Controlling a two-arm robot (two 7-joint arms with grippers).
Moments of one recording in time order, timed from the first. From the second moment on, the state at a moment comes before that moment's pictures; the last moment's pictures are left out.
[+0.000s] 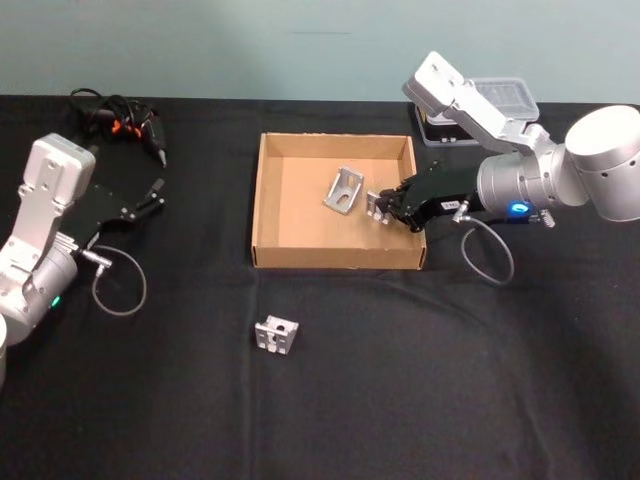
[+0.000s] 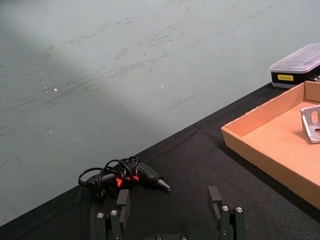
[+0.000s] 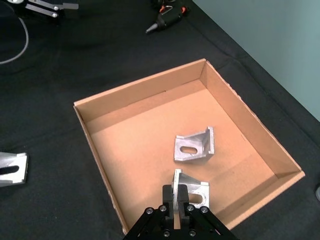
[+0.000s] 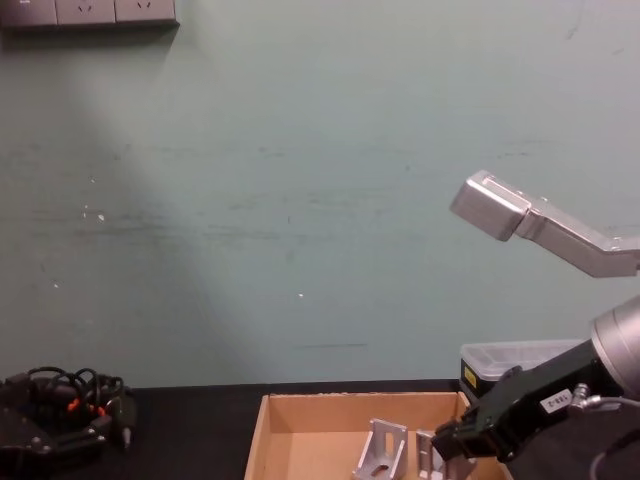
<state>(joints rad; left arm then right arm) -0.20 0.60 0.45 -1.41 -0.25 -0.12 0.03 0.76 0.47 -0.75 -1.17 0.23 0.41 0.73</state>
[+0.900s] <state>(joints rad) -0.20 0.60 0.45 -1.41 -0.25 -0.12 0.03 0.78 0.42 -0.76 -1.09 0.20 0.39 0.73</state>
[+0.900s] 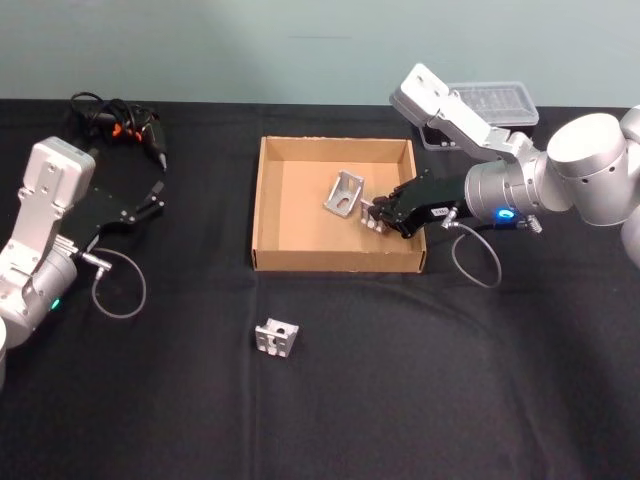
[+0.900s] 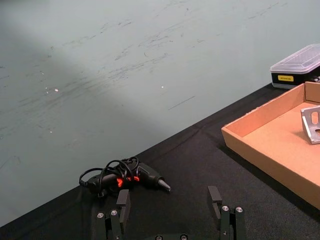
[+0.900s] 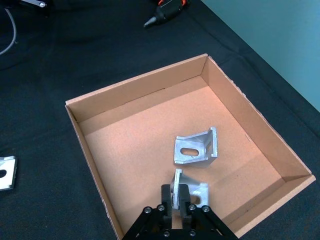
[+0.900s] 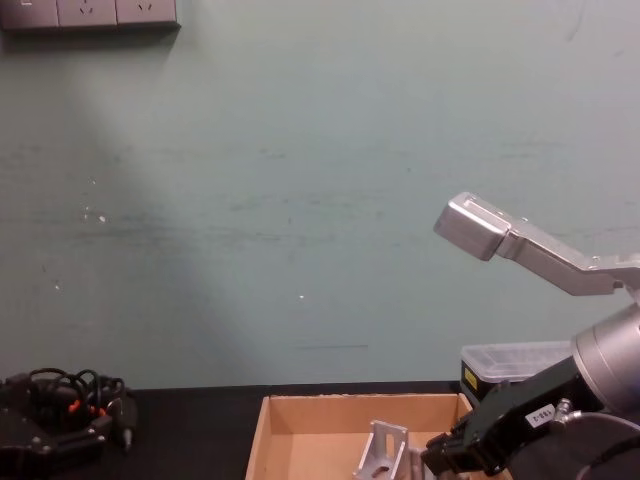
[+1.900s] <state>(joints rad) -0.20 0.60 0.45 -1.41 -0.25 -0.12 0.03 0.78 0.42 -0.76 -1.10 0.20 0.39 0.73</state>
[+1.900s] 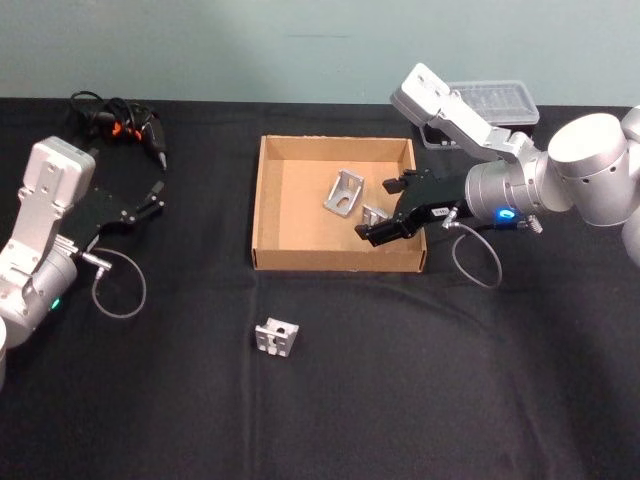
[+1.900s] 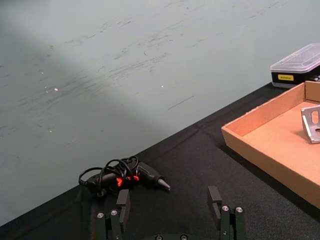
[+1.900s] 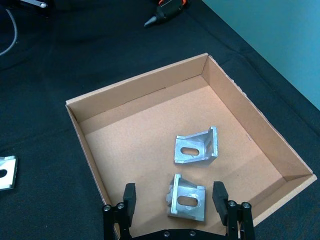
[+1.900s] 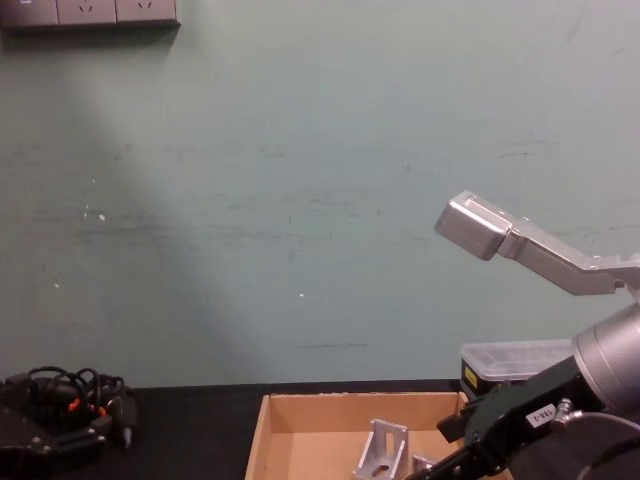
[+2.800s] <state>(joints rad) -0.20 0.60 0.45 -1.41 -0.25 -0.12 0.03 0.65 0.52 -0.68 -1.41 0.37 0.34 0.83</state>
